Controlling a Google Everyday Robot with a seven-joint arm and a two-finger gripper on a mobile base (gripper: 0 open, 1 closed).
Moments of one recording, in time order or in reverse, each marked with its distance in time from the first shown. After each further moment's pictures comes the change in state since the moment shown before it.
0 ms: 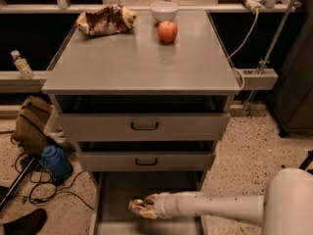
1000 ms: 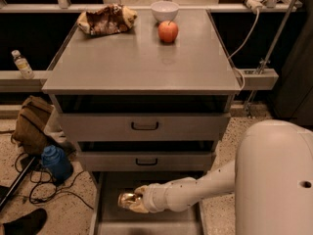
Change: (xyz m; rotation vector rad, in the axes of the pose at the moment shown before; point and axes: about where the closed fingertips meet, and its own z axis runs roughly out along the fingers) arm -0.093 0.033 -0.050 0.015 0.066 -0.183
